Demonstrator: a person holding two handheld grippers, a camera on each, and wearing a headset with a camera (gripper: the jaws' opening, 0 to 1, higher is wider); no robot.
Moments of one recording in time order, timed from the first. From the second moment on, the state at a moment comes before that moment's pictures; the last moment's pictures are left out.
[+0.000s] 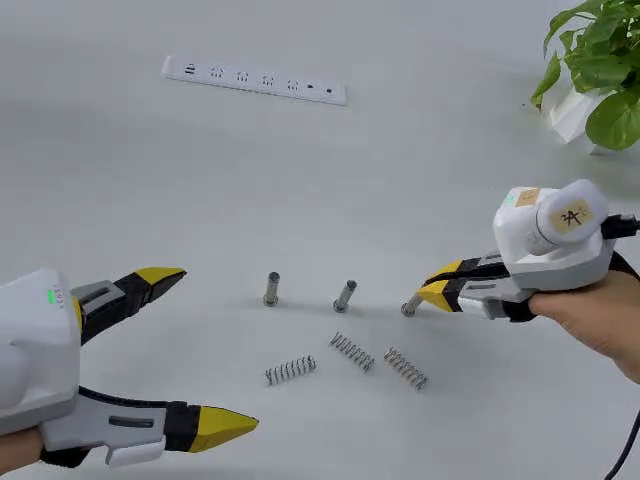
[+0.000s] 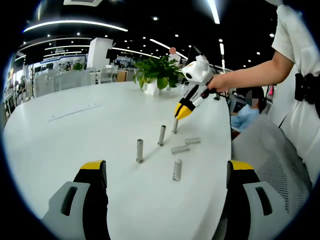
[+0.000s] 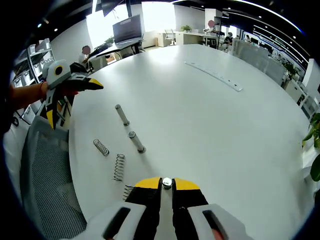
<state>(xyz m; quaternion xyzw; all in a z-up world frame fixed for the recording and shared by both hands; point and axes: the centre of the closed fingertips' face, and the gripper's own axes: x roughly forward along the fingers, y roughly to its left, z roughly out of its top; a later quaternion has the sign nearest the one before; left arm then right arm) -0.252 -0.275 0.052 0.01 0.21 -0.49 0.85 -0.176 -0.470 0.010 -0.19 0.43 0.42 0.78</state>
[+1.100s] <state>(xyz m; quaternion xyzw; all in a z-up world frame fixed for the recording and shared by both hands) -0.252 -0.278 0.053 0.01 0.21 -0.49 0.85 -0.179 -0.471 0.009 -0.20 0.42 0.42 0.78</state>
